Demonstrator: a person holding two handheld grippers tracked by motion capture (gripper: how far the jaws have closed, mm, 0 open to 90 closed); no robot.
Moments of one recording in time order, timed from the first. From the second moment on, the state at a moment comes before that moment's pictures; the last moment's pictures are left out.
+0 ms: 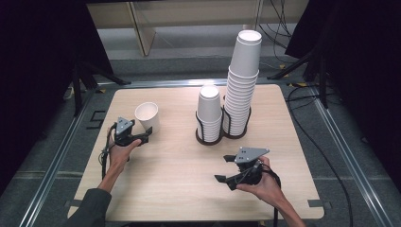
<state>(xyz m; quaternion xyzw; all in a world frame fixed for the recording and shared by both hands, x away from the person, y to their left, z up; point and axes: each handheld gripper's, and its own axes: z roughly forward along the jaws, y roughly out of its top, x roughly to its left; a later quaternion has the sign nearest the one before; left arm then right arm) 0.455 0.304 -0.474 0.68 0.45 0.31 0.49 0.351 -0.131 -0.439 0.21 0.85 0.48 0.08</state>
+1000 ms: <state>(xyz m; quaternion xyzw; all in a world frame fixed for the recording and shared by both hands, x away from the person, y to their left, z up) 0.326 0.270 -0.457 0.70 0.39 0.26 0.54 0.376 -0.190 -0.420 0.34 0.78 0.50 0.16</state>
